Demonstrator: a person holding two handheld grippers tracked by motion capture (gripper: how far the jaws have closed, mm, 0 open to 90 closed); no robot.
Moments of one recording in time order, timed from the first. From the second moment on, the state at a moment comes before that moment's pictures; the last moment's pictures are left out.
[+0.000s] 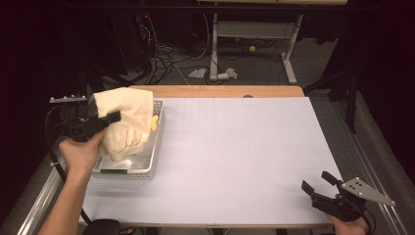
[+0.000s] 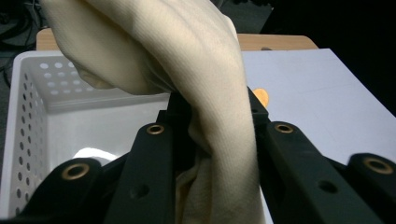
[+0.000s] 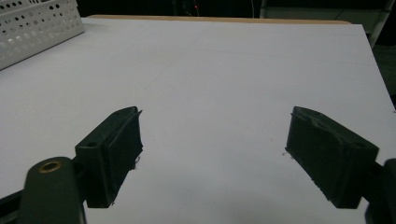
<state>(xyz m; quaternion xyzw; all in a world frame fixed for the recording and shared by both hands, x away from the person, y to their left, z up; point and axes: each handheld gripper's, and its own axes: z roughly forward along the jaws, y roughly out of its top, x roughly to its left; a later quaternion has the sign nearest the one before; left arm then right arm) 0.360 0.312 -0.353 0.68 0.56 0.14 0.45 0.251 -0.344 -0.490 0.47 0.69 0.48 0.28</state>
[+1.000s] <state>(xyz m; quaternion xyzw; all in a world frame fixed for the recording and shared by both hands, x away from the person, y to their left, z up) 0.396 0.304 -0.391 0.69 0.59 0.13 0.41 0.251 -0.344 -0.490 0.46 0.69 0.48 0.27</state>
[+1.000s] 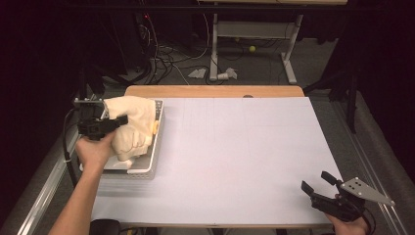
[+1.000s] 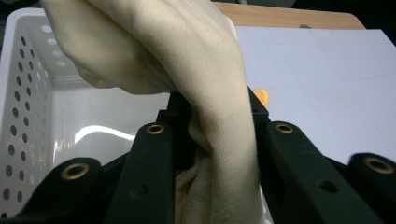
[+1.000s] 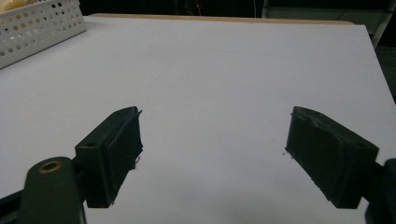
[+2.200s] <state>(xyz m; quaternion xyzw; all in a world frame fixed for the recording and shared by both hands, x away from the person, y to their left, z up) 0.423 0.287 -0.417 0.69 0.61 0.11 0.38 0.251 -0.343 -0.490 0.46 0.69 0.48 0.27</state>
